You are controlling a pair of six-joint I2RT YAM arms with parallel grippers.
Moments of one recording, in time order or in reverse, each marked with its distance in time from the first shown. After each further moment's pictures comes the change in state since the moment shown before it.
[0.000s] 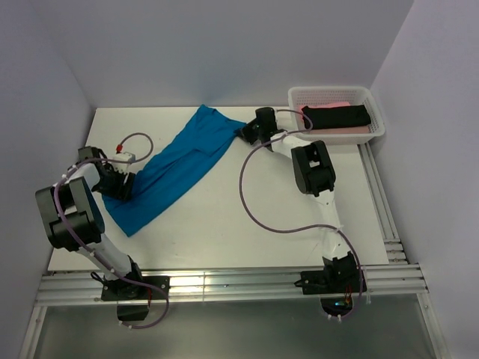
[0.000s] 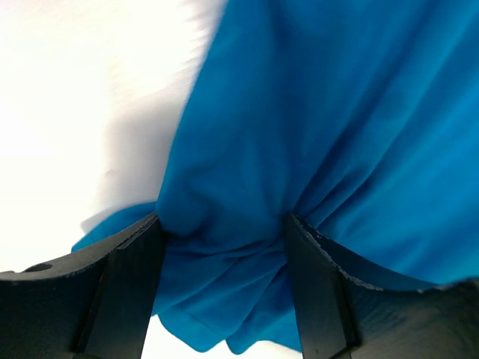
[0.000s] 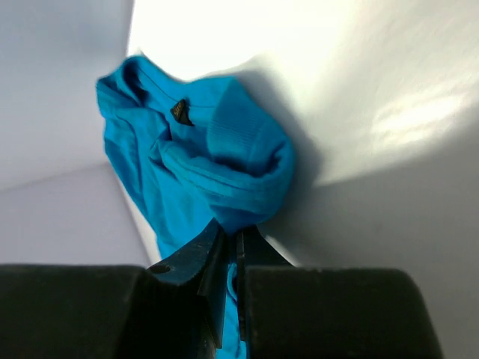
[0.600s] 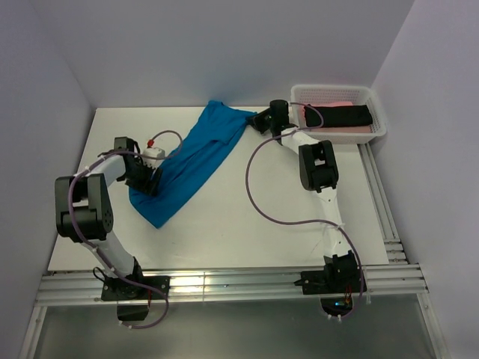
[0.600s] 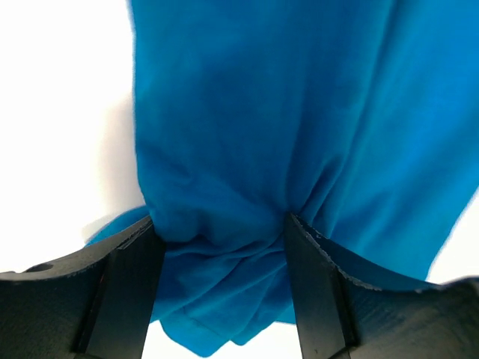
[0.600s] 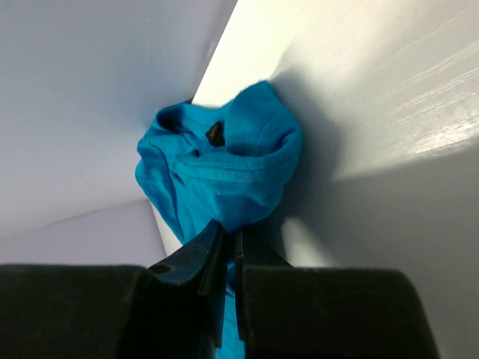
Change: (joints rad) left arm -0.282 0.058 0.080 -0.064 -0.024 -0.161; right arm -0.111 0.113 0.169 0.067 -0.048 0.037
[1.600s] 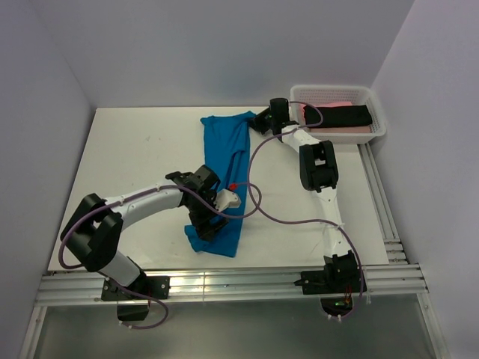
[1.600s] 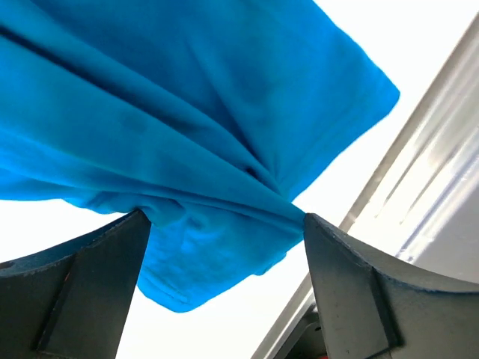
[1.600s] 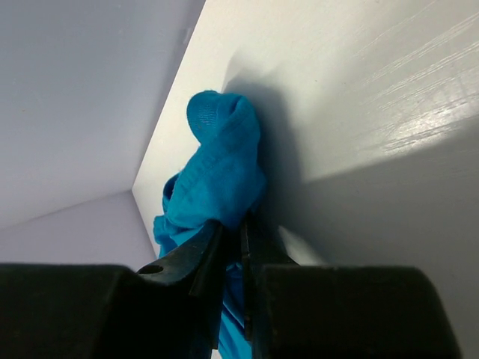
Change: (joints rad) left arm -0.820 -0.209 -0.098 -0.185 0.067 -0.149; right arm -0.003 0.015 0.074 -0.138 -0.030 -0.042
